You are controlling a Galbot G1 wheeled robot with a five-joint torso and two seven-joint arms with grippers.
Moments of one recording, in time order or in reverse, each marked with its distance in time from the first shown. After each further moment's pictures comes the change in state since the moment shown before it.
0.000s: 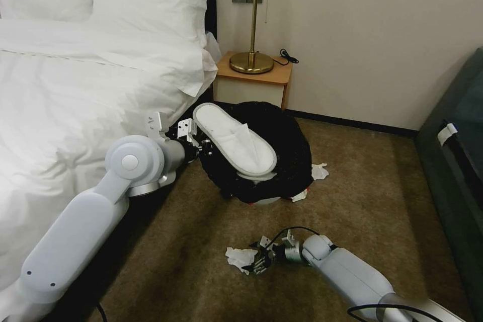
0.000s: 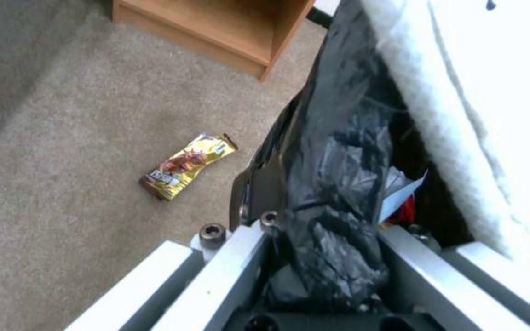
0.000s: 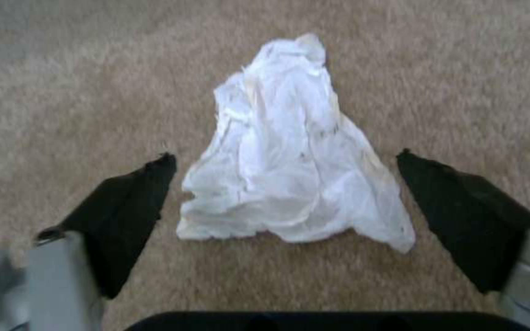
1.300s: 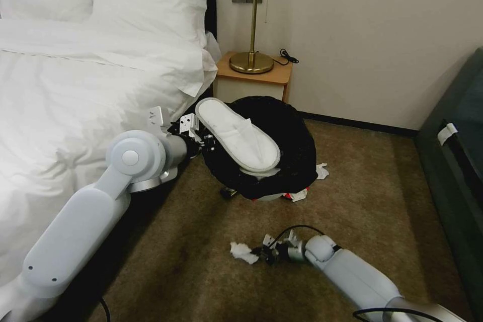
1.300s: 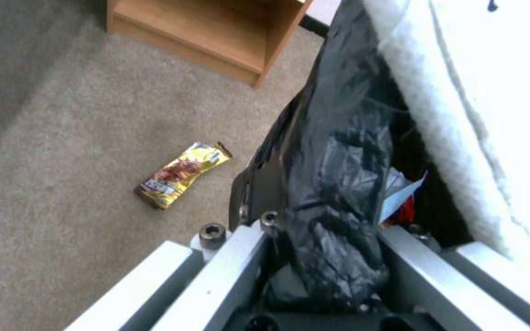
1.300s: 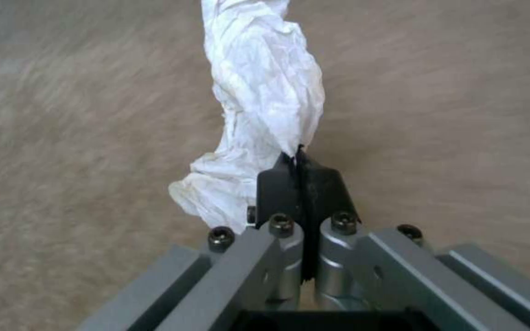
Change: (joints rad) left arm -0.028 0.001 0.003 0.001 -0.010 0.000 0.002; right arm -0.027 -0.077 0.095 0.107 -0.014 -0.001 0.082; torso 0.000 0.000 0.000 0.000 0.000
